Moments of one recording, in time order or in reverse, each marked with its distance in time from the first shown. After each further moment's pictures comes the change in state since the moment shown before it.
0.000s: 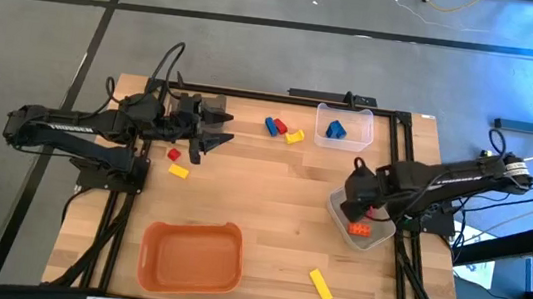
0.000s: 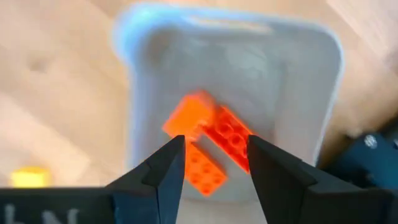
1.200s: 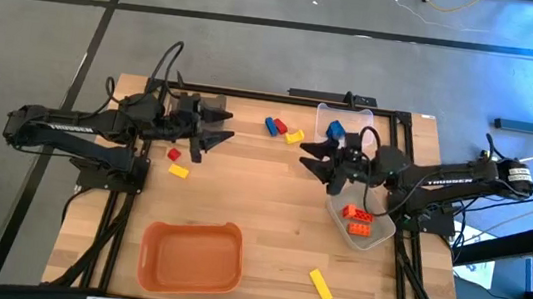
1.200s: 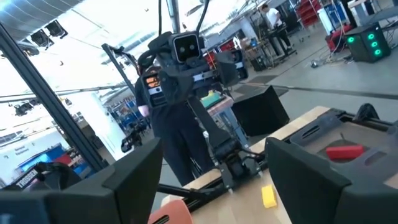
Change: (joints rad) left arm 0.000 0.000 0.000 0.003 -0.036 -0.001; right arm -0.147 -0.013 -0.254 1.857 0.078 -0.496
